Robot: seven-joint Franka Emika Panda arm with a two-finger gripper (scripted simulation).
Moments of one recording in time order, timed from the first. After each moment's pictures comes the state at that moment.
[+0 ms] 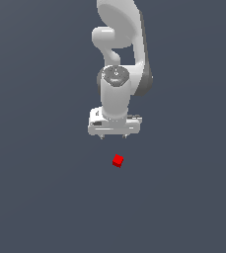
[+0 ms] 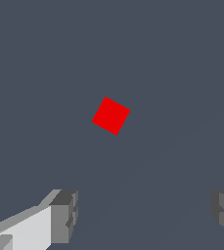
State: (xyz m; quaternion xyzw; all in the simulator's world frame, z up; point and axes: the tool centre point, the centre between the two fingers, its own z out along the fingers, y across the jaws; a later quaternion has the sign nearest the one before) arm -0.008 0.005 0.147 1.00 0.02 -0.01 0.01
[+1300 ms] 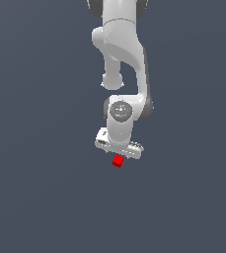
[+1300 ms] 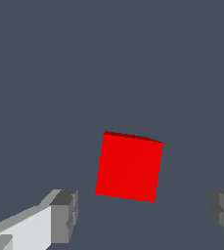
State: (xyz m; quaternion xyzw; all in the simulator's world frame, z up) arm 0.029 0.024 0.056 0.99 -0.15 0.00 0.00
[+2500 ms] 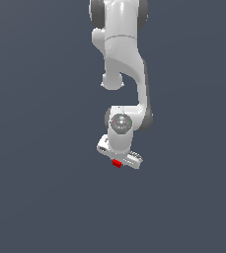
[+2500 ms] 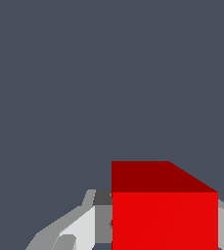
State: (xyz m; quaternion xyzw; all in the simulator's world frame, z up) arm 0.048 0.027 0.020 0.98 -0.22 0.00 0.00
